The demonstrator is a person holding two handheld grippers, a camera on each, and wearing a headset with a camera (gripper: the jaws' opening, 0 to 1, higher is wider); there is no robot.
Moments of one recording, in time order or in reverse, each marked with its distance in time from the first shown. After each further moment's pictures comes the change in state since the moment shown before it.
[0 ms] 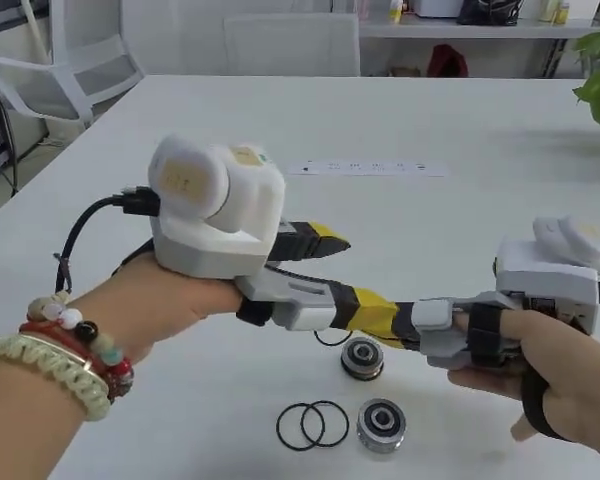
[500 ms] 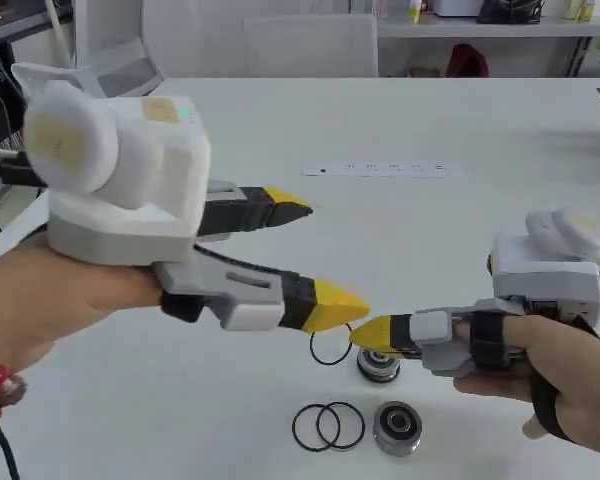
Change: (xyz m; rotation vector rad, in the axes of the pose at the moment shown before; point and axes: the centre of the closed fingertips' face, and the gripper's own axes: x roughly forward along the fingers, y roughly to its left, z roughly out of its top) left arm -0.078 -0.011 0.019 0.092 -0.008 0.071; right arm 0.010 0.014 -0.021 -0.101 0.111 0.009
